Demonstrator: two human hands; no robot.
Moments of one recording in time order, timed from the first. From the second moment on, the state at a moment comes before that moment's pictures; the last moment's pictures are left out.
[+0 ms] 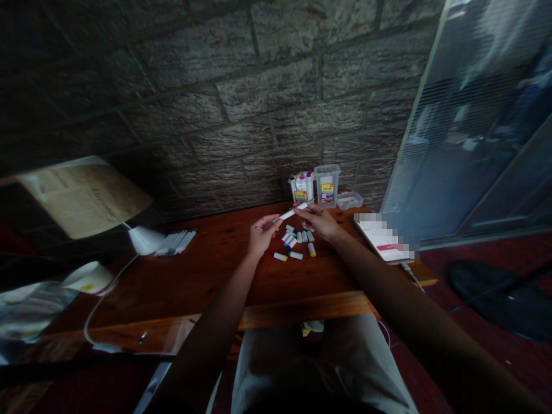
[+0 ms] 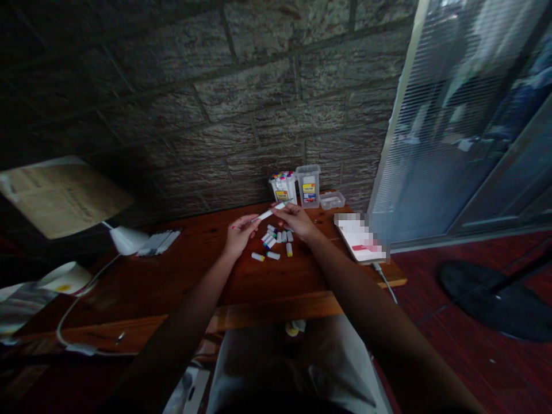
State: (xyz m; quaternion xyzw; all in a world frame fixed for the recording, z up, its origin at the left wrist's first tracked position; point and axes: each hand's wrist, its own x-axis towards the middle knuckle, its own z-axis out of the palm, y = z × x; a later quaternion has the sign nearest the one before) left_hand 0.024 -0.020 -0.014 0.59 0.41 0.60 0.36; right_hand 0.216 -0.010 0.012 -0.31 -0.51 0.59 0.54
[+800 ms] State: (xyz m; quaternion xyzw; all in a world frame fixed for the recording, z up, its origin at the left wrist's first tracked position) left_hand -0.002 0.015 0.036 0.53 0.36 0.36 0.68; right_hand 0.185 0.014 0.056 -0.31 -0.62 0.50 0.52
